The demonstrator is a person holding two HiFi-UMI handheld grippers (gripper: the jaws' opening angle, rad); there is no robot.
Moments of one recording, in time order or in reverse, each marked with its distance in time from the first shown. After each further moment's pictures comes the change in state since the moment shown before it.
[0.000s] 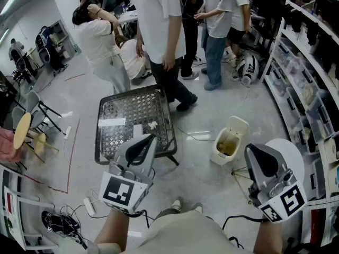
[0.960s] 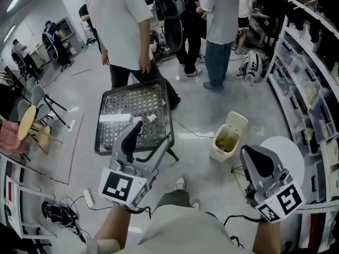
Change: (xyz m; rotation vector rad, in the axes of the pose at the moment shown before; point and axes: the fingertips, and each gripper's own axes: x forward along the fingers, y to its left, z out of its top) left arm -0.002 -0.052 0.009 -0.019 -0.068 0.060; right arm -0.047 -0.009 -0.026 0.054 0.005 0.075
